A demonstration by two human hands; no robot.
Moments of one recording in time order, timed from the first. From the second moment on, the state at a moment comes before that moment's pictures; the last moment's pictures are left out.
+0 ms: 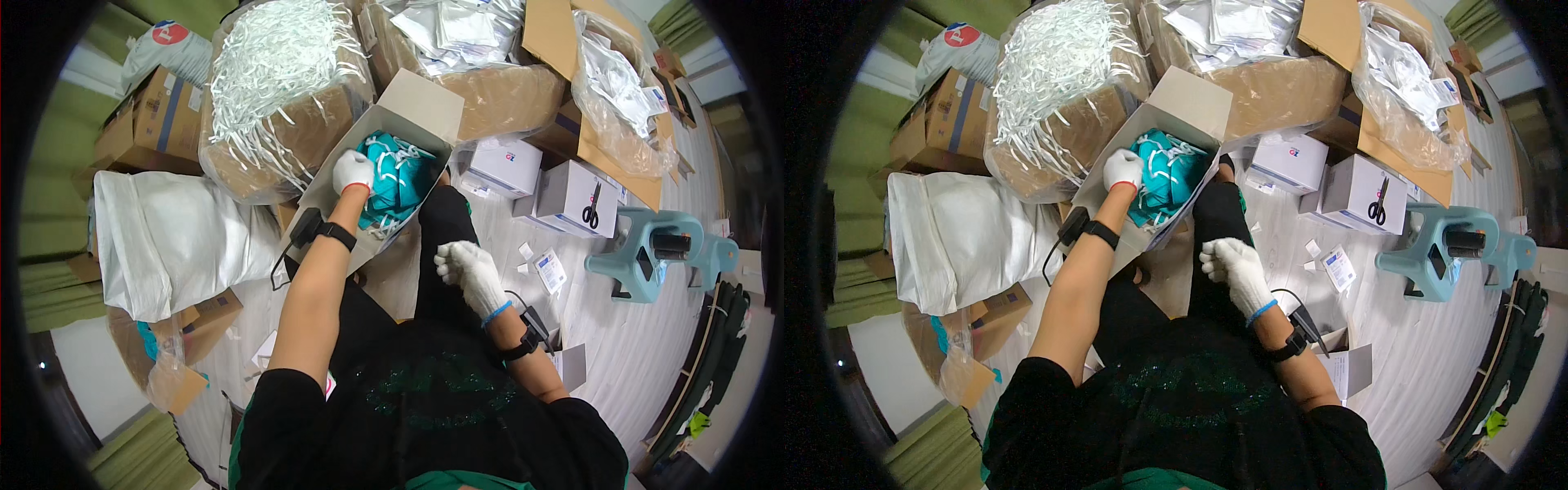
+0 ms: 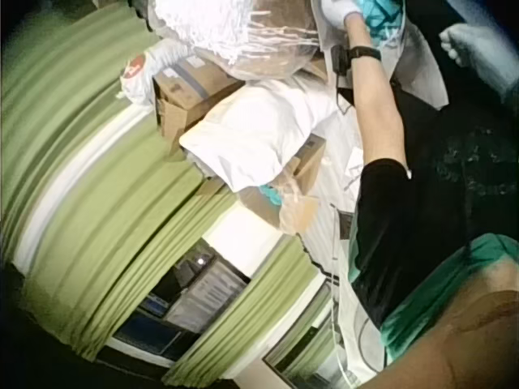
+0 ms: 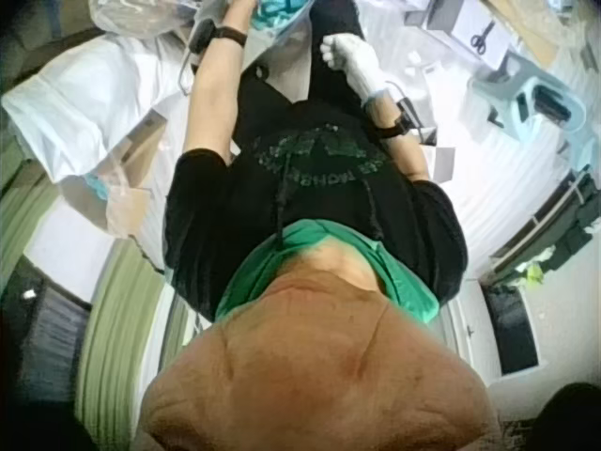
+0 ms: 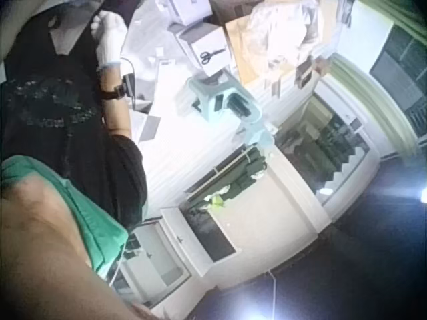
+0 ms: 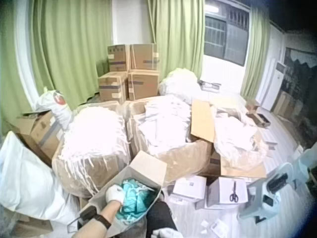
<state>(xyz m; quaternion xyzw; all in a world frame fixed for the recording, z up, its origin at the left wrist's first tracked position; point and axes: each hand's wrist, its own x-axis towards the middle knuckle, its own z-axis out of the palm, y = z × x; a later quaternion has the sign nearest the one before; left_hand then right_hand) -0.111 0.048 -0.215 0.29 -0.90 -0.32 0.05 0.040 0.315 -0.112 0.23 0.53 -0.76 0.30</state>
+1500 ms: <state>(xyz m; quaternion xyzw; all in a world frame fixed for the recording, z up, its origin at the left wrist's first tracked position) -0.014 0.022 -0.011 0.09 -0.72 -0.65 0.23 -0.099 0.287 -0.046 -0.05 0.44 -0.87 0.21</state>
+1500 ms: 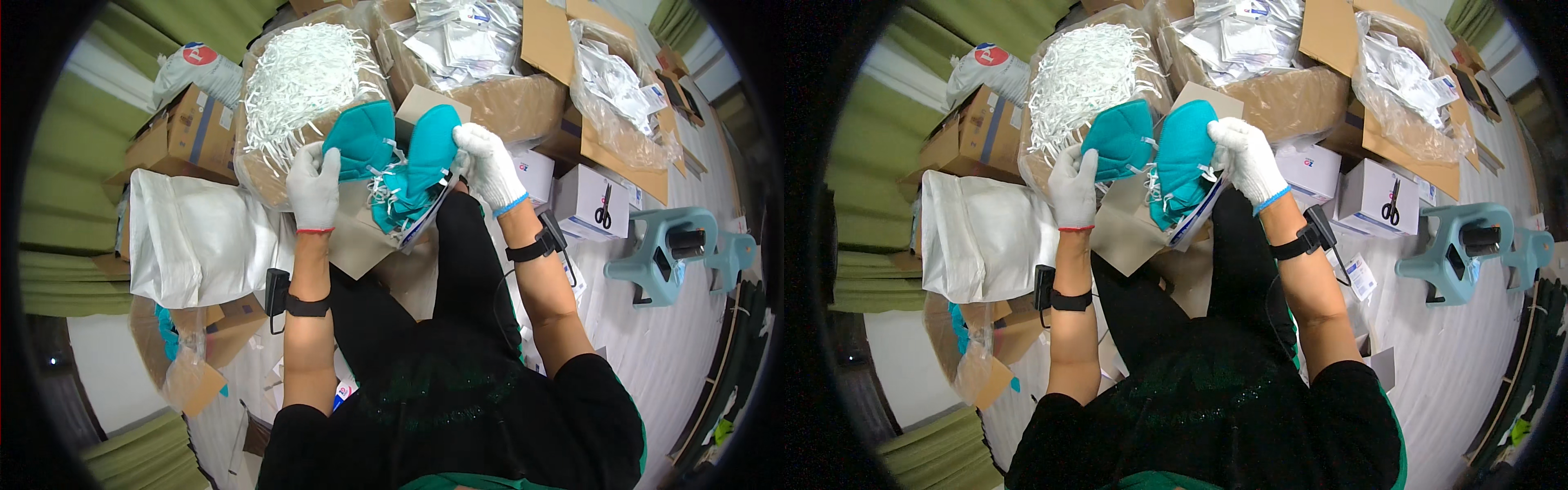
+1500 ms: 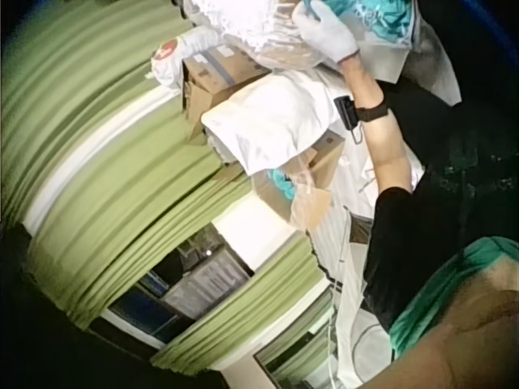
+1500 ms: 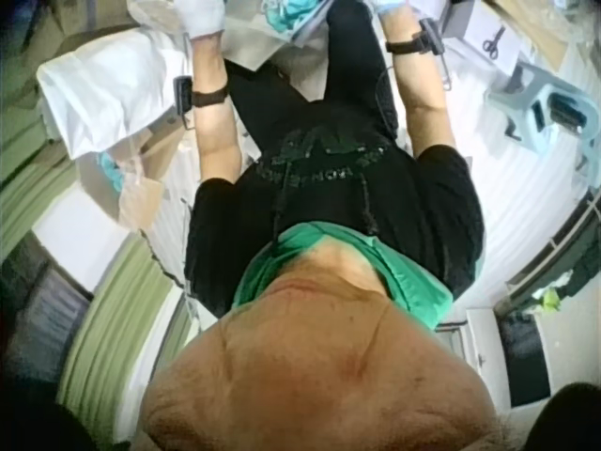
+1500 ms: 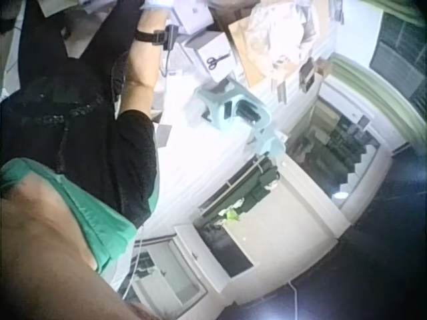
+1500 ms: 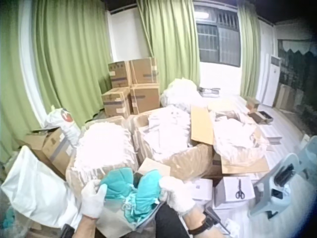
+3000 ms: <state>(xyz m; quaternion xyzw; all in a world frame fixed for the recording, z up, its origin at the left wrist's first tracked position) 0.088 0.118 -0.010 0.16 -0.42 -0.89 0.01 -0.209 0.370 -0.061 -0.03 0.38 -0.92 0.05</state>
